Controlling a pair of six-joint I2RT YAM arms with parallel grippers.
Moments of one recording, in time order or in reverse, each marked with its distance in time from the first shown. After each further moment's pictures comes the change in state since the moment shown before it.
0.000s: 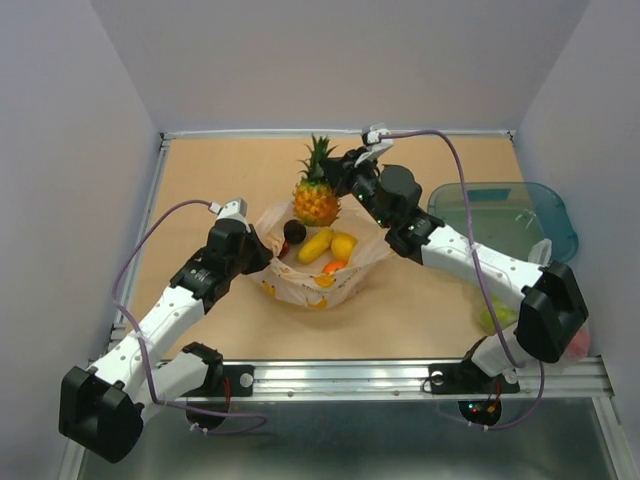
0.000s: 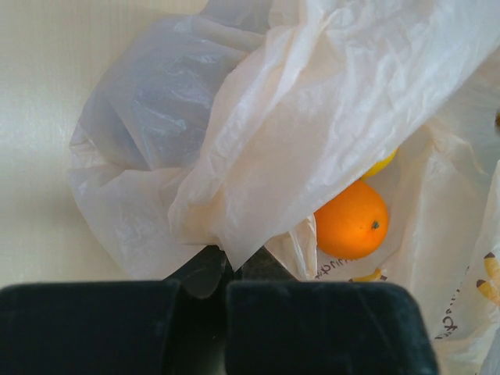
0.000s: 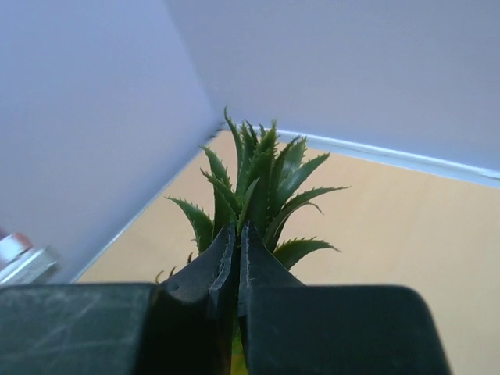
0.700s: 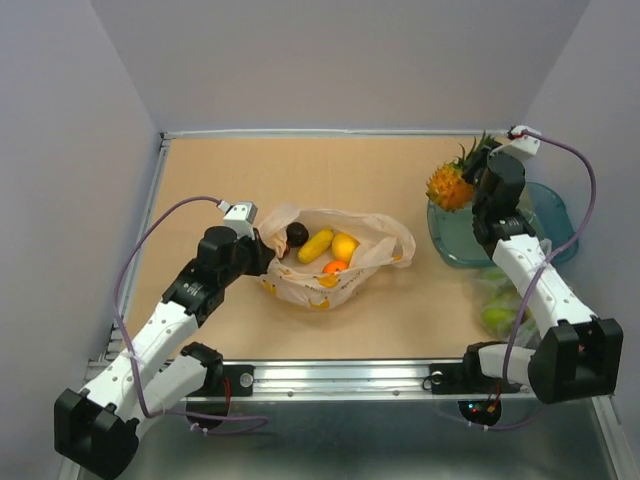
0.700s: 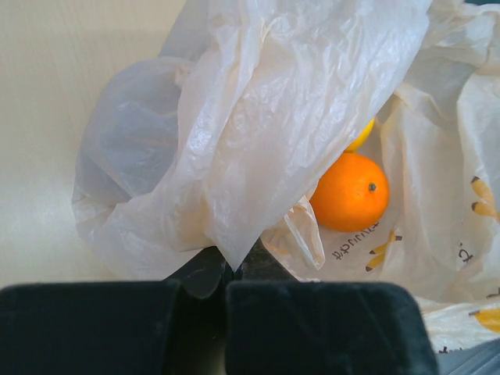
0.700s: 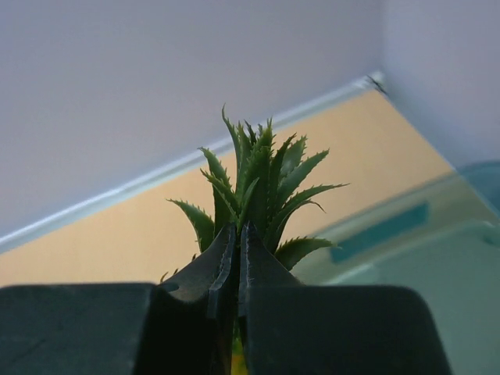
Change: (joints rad) left arm 0.000 -0.103 -0.056 0.087 0.111 0.285; right arm -0.625 -0.296 -0.188 -0.258 0.248 0.040
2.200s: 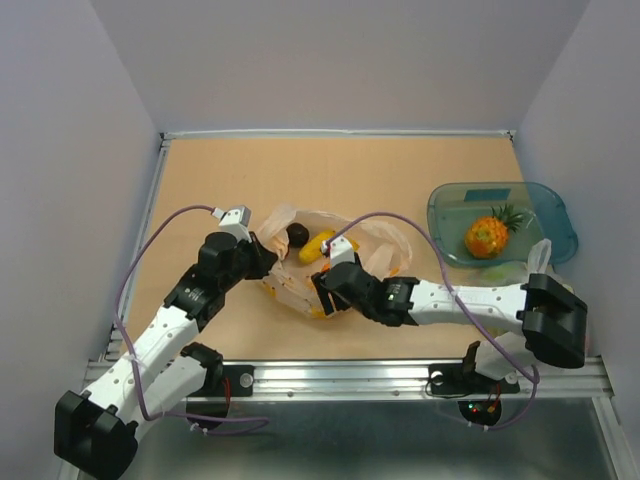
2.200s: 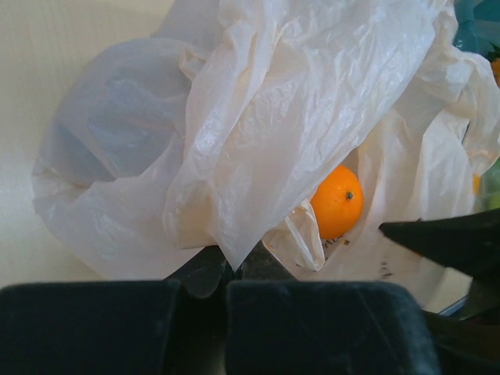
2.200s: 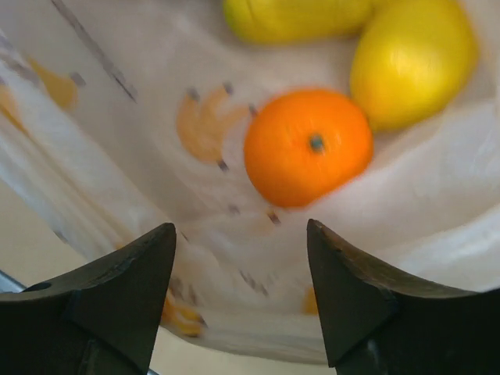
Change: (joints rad) left arm 0.000 -0.044 -0.066 0.056 0.000 -0.150; right arm 0.999 0.224 -0.056 -0.403 0.040 0.134
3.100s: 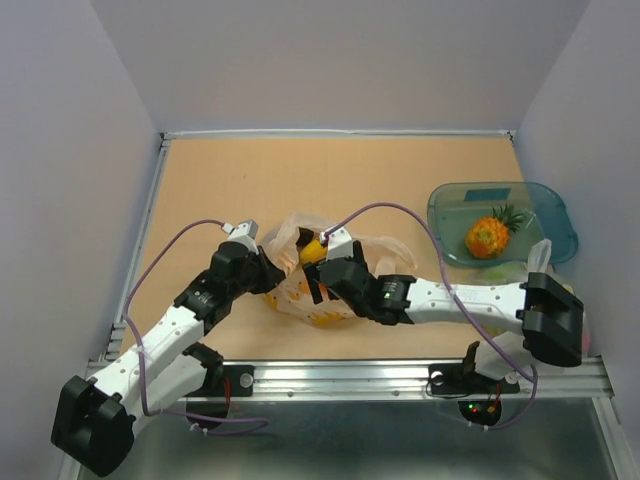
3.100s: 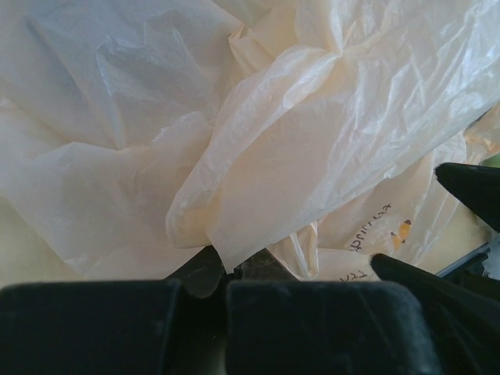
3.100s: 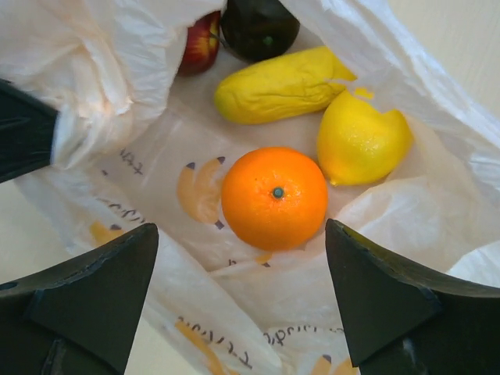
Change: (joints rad) left arm -0.058 0.043 -0.085 0.005 0.026 -0.149; right arm 0.050 0.001 0.010 0.047 0.168 0.003
